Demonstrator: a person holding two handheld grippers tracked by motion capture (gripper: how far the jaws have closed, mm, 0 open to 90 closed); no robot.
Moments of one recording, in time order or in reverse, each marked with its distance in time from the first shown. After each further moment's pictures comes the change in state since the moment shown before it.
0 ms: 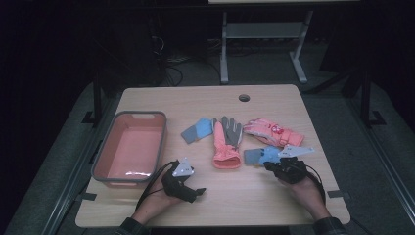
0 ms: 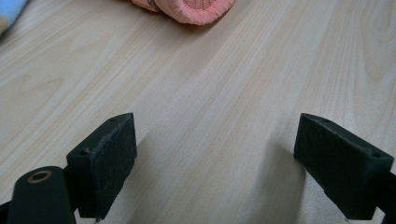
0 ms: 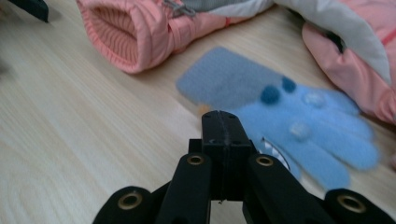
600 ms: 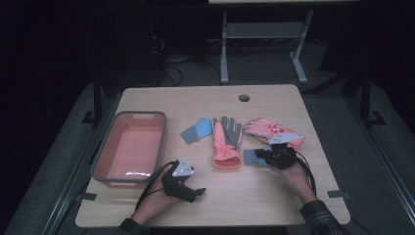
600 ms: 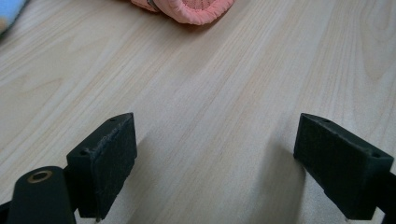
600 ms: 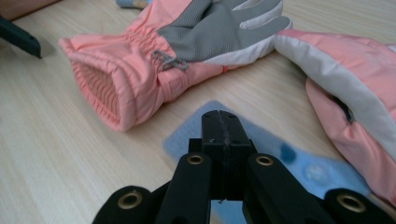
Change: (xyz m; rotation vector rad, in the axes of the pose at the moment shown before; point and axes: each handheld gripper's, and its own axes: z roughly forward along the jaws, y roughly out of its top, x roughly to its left) left arm 0.001 0.000 -0.001 0.005 -0.004 0.005; right arm -0.012 0.032 0.027 -0.032 0.035 -0.025
